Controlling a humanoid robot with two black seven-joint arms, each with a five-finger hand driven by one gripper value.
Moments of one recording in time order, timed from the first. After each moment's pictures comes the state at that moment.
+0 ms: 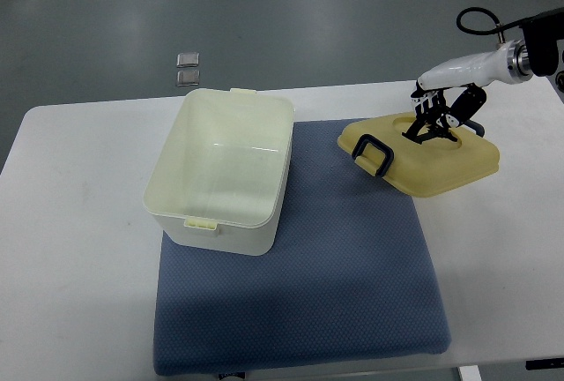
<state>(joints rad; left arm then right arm) -0.11 0.00 -0.02 -0.19 0.01 -0.08 0.04 1.38 -0.60 -0.23 0.83 -1.40 0.34 0.52</state>
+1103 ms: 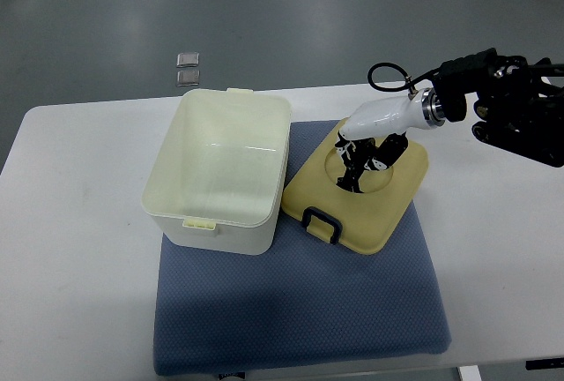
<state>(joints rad) -0.11 0.00 -0.02 -0.19 0.01 -0.08 0.04 1.30 -0.43 -0.23 0.91 -1.52 0.15 0.54</state>
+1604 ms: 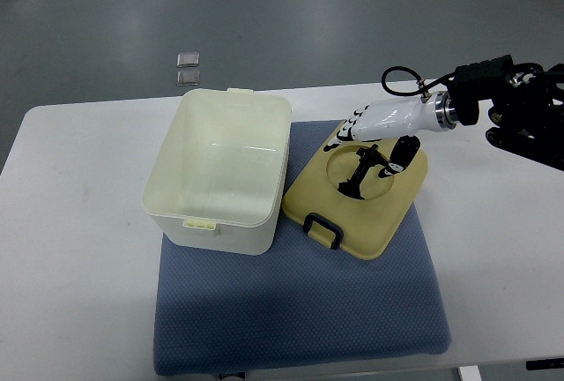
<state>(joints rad) -0.11 0.00 -0.02 -0.20 0.01 -0.08 0.04 1.31 -0.48 -0.22 0.91 -1.56 0.08 0.59</state>
